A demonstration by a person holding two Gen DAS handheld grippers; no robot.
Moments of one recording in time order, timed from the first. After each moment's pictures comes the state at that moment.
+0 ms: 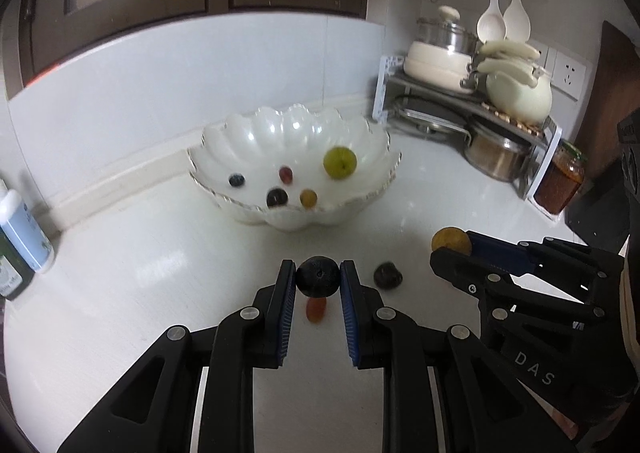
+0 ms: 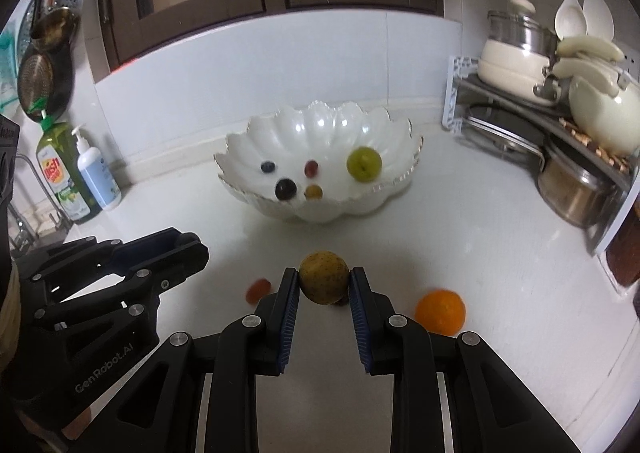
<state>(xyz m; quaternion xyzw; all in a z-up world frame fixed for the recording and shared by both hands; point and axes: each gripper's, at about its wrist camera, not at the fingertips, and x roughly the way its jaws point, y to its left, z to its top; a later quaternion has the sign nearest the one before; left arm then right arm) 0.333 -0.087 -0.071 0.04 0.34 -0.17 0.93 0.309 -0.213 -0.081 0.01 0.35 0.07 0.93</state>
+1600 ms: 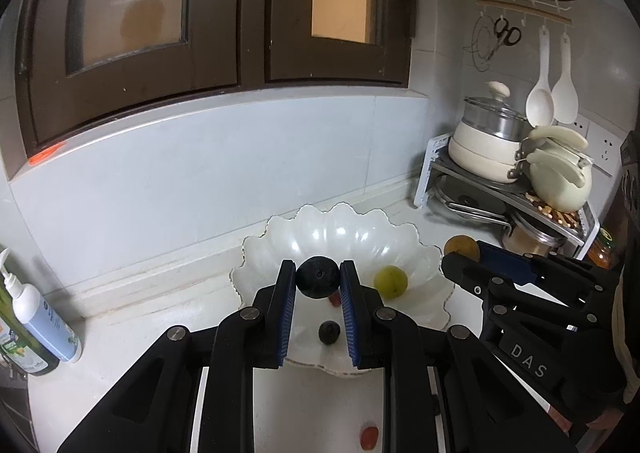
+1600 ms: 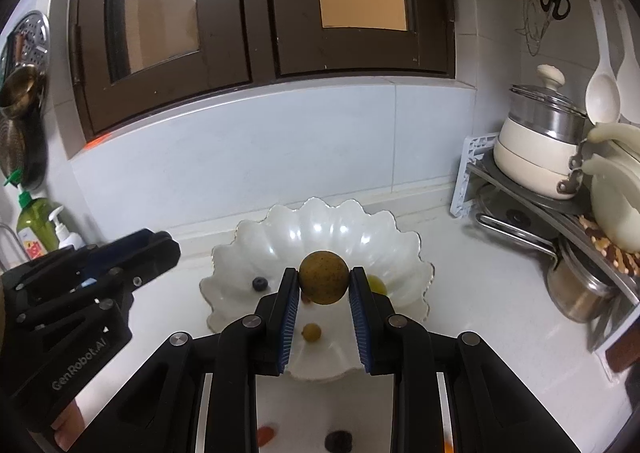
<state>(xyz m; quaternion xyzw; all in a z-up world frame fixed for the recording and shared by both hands) 0.433 -0.071 0.006 0.02 0.27 -0.13 0.95 0.415 -0.201 -0.008 0.01 0.29 0.06 0.95</state>
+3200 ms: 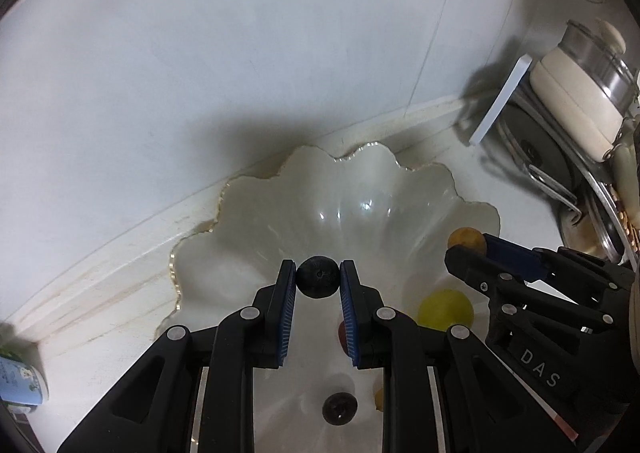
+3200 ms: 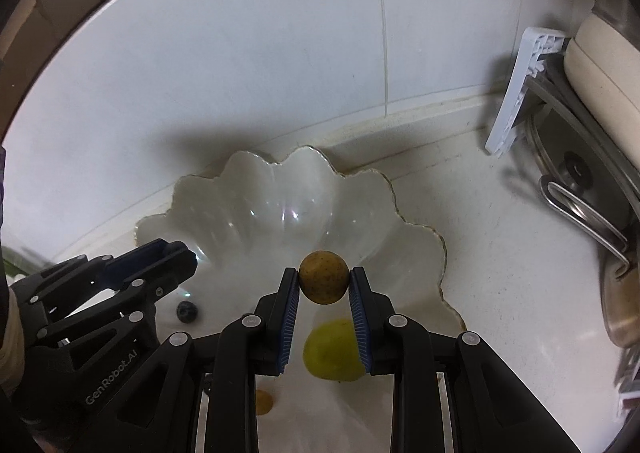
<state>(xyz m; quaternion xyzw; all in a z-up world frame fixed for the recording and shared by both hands) 0.628 -0.119 -0.068 0.03 0.49 -0.13 0.86 0.607 -0.244 -0.081 0.06 0.50 0.05 0.86</state>
